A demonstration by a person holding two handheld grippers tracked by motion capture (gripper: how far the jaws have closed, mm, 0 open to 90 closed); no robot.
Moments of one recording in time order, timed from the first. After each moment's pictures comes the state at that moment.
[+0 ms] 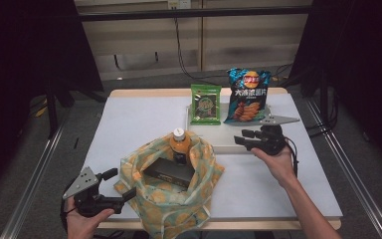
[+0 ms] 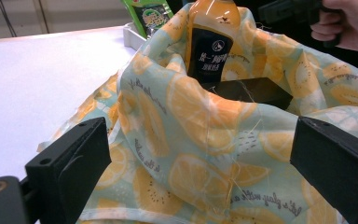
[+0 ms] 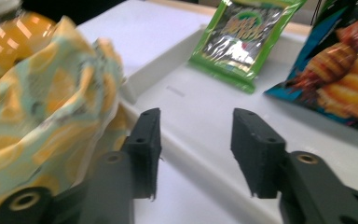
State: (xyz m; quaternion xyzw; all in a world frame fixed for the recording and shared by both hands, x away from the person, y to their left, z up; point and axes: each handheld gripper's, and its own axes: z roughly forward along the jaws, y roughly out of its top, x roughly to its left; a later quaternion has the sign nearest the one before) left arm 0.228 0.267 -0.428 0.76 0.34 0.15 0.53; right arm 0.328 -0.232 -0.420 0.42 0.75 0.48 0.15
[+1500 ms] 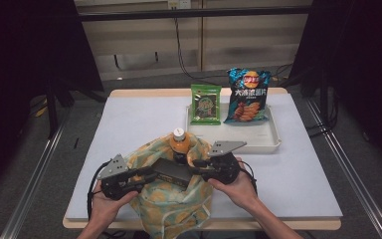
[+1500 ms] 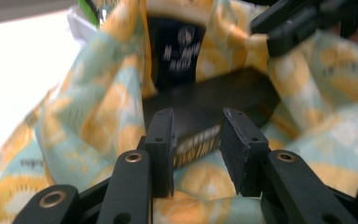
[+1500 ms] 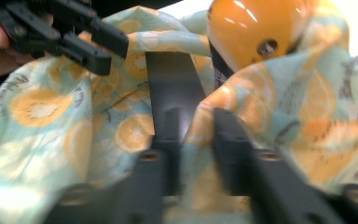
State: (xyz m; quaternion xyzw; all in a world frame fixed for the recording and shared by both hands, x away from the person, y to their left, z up) left arm 0.265 0.221 -0.440 0.82 0.27 0.10 0.50; right arm 0.273 -0.106 -0.422 0.30 0.82 0.48 0.08
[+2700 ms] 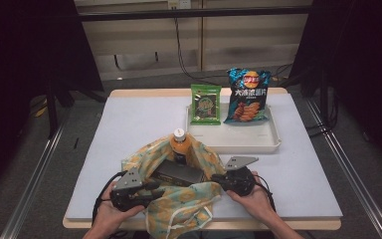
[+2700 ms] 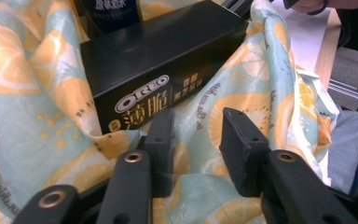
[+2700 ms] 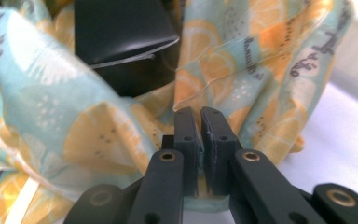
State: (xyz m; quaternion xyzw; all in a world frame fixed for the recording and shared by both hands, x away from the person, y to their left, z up) left arm 0.251 0.199 -0.453 0.87 0.21 0.06 0.44; right arm 0.260 -0.147 -0.480 0.34 0.84 0.41 0.10
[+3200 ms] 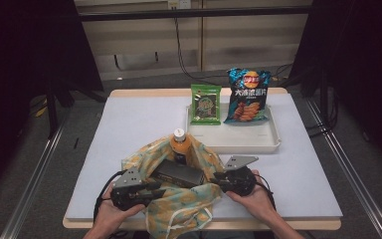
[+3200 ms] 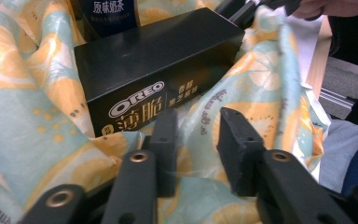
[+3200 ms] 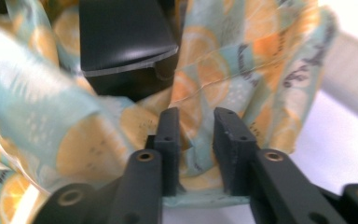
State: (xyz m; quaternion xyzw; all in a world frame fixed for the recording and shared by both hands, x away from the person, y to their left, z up) left arm 0.252 0.198 -0.453 0.86 0.22 0.05 0.46; right arm 0.258 -0.148 -0.469 0.34 0.84 0.41 0.11
